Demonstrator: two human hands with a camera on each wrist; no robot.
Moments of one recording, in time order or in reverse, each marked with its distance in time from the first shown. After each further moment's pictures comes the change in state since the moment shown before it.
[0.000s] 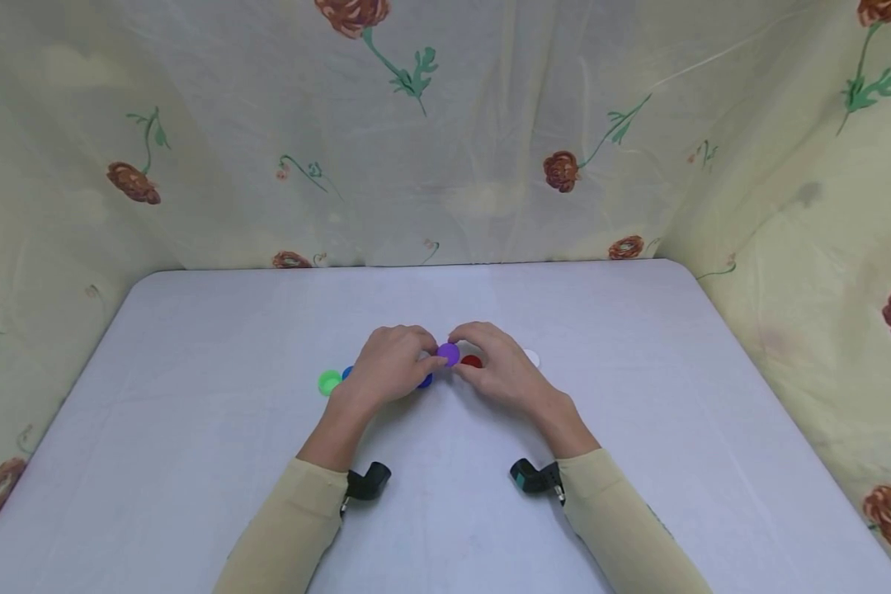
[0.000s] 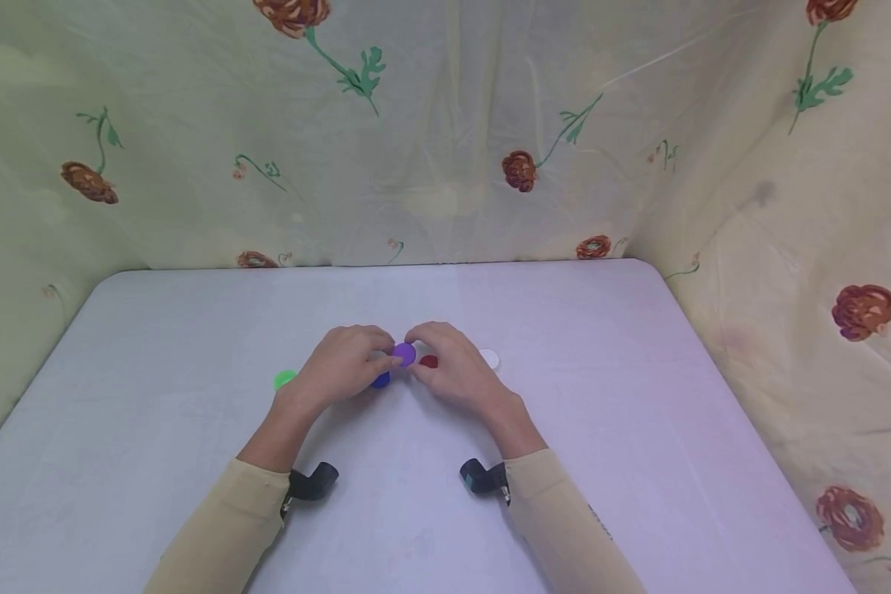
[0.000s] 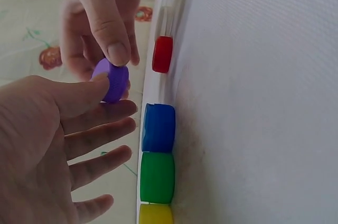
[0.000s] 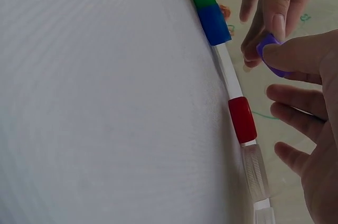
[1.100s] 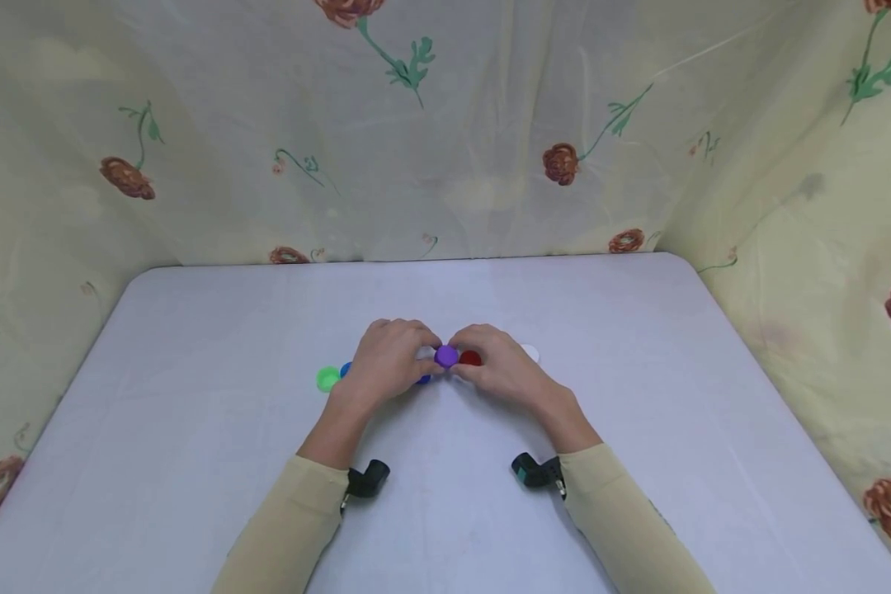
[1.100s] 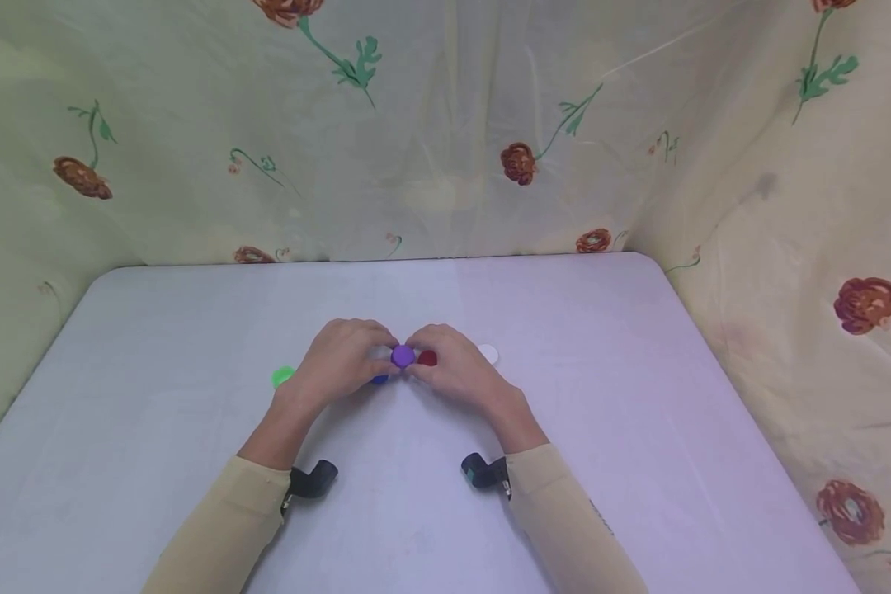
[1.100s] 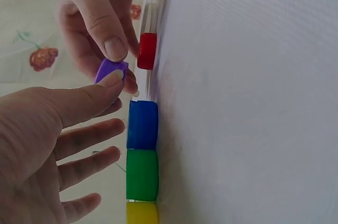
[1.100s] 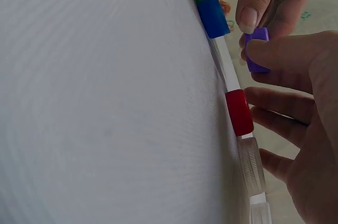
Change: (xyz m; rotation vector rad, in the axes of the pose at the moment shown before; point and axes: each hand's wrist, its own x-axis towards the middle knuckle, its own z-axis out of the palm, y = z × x) left_hand 0.000 0.000 0.003 0.077 0.025 0.011; right_hand 0.001 0.001 -0.003 0.025 -0.135 0.036
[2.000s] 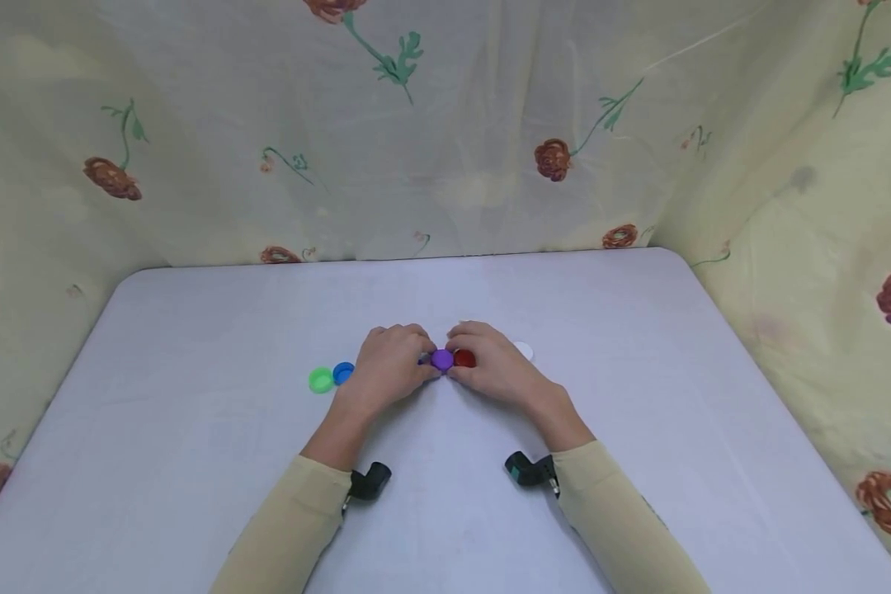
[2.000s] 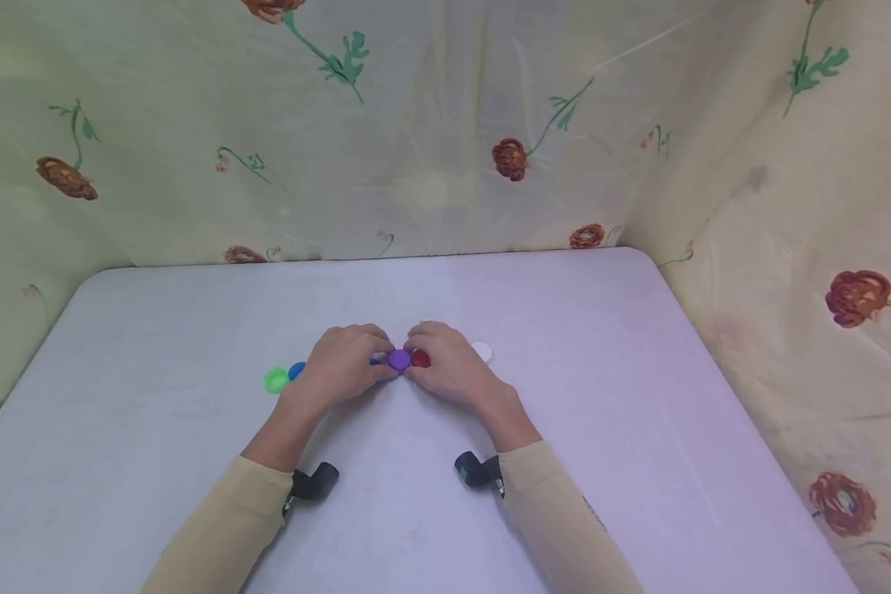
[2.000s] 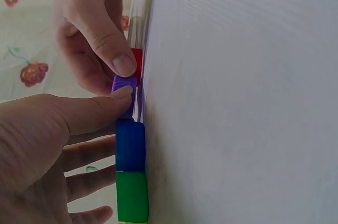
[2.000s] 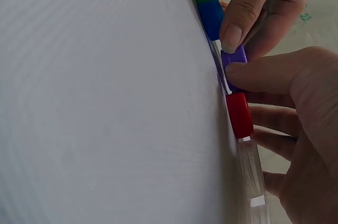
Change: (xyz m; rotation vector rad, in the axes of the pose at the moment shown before) left_hand 0.004 0.008 0.011 0.028 -0.059 -0.023; right_hand -0.001 0.004 0.004 -0.130 -0.040 0.082
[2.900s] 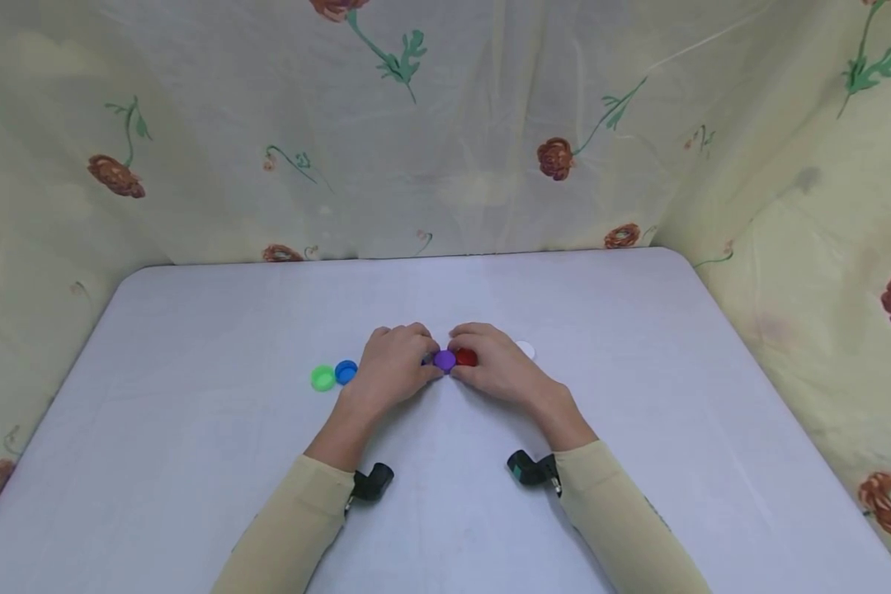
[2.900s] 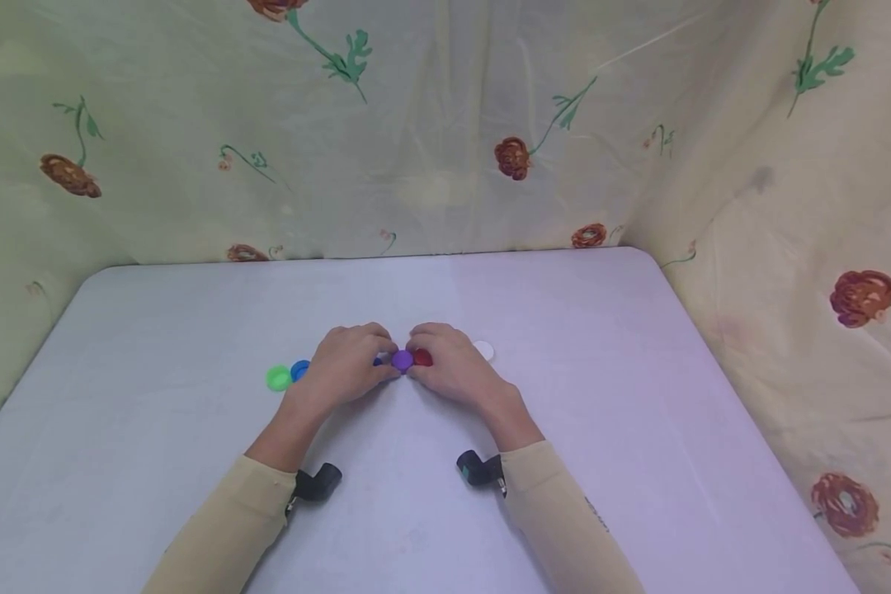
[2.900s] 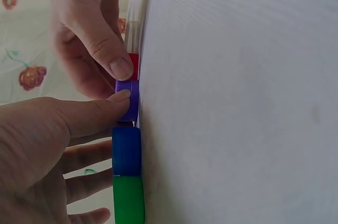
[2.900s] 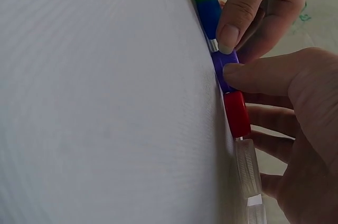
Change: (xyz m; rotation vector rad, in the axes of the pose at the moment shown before) left_hand -0.001 0.004 0.003 0.039 0.004 -0.009; right_hand -0.003 -0.003 -0.002 0.022 -0.030 0.032
